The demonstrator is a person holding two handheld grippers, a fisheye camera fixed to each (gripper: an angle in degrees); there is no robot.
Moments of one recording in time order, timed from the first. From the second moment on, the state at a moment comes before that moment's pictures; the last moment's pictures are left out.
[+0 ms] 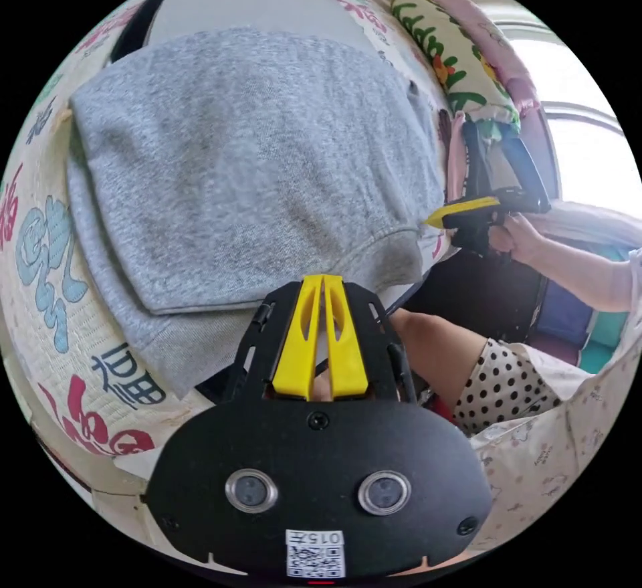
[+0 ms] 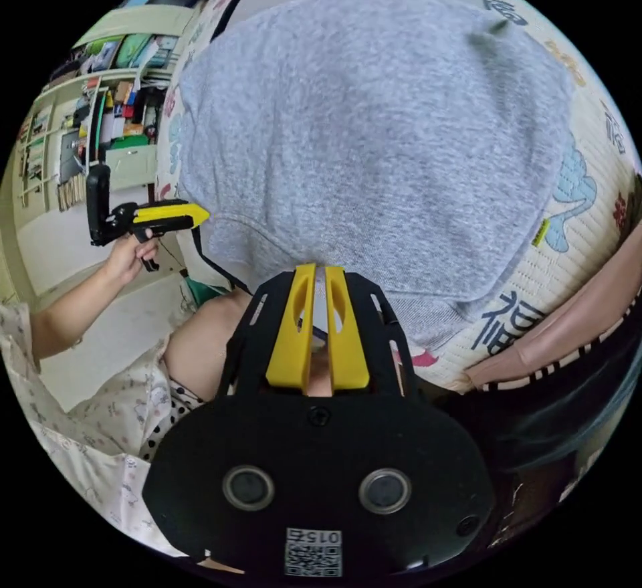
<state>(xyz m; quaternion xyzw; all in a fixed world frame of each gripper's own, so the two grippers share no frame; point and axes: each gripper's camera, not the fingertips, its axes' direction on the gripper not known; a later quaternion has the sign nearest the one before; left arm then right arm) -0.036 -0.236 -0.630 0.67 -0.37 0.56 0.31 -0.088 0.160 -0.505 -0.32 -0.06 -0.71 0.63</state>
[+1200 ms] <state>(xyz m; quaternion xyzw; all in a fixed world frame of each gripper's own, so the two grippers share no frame) -0.111 0.000 -0.745 0.78 -0.05 0.55 0.29 -0.114 -0.116 -0.445 -0.21 -0.19 -0.43 0.86</state>
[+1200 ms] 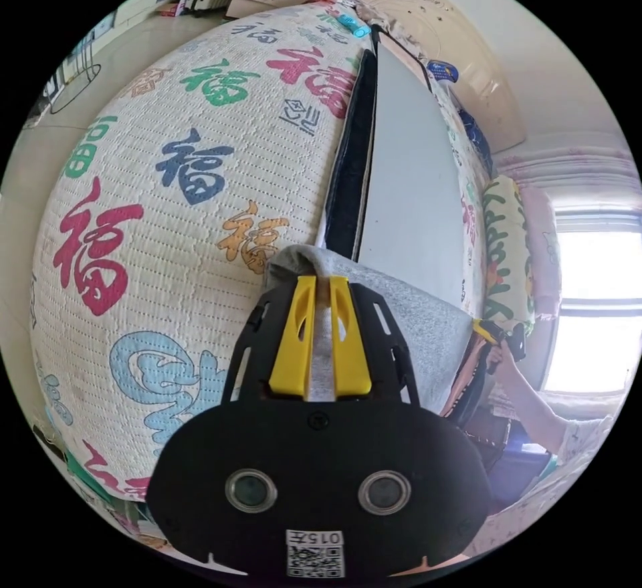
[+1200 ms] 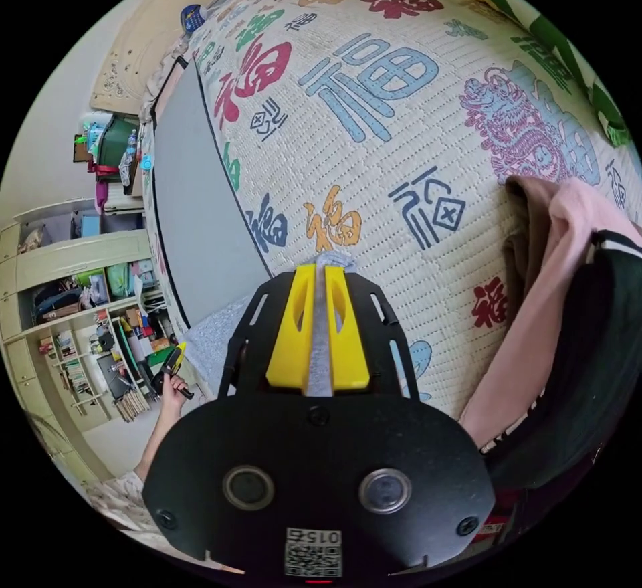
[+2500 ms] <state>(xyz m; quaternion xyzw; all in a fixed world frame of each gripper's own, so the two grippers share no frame) 0.480 0.073 -0.005 0.60 -0.69 0.41 0.10 0.202 -0.061 -0.437 -0.30 -0.23 -0.46 0.81</state>
